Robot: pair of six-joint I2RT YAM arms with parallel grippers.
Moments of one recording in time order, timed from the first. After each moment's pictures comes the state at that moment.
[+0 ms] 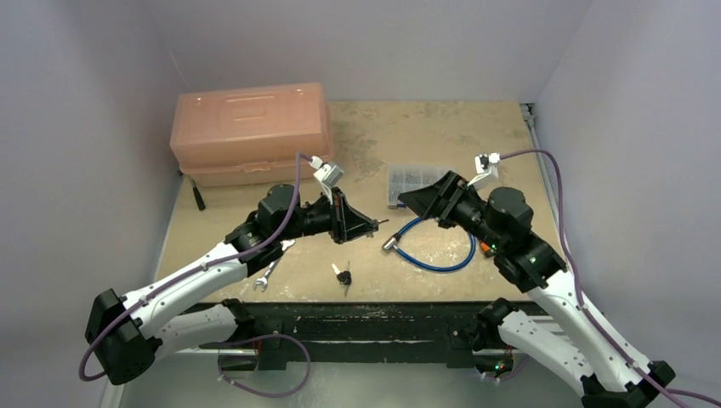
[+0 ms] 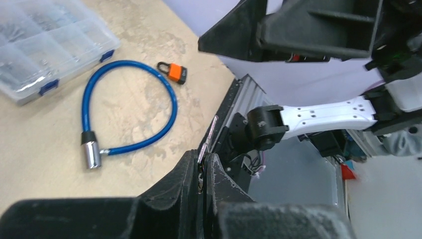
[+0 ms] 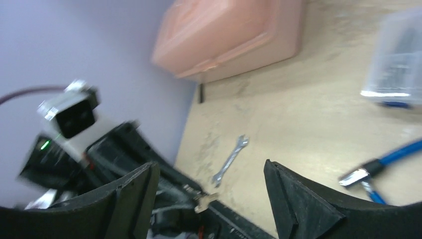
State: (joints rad) left arm -0.79 1.04 0.77 0.15 0.45 -0.62; right arm 0.58 0.71 0.80 -0.22 -0.18 0.92
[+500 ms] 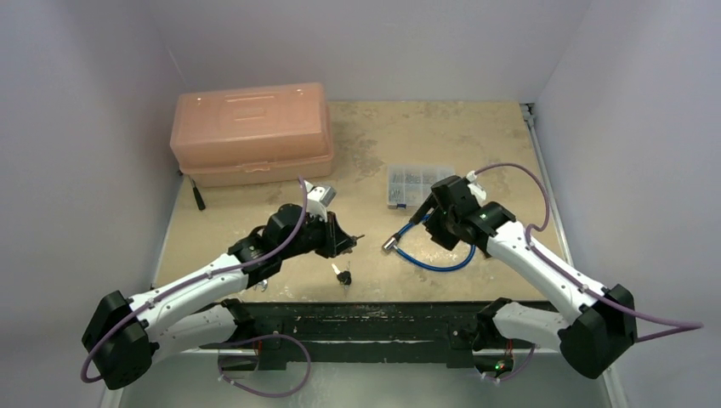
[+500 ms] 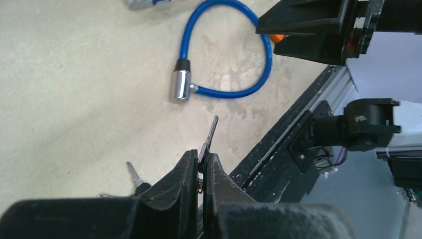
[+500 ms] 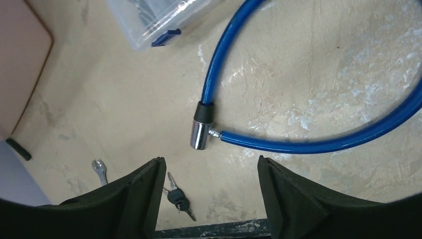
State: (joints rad) left arm -0.79 0.99 0.58 -0.01 0.18 -0.60; right arm 0.58 1.11 0.89 -0.74 0.20 1.17
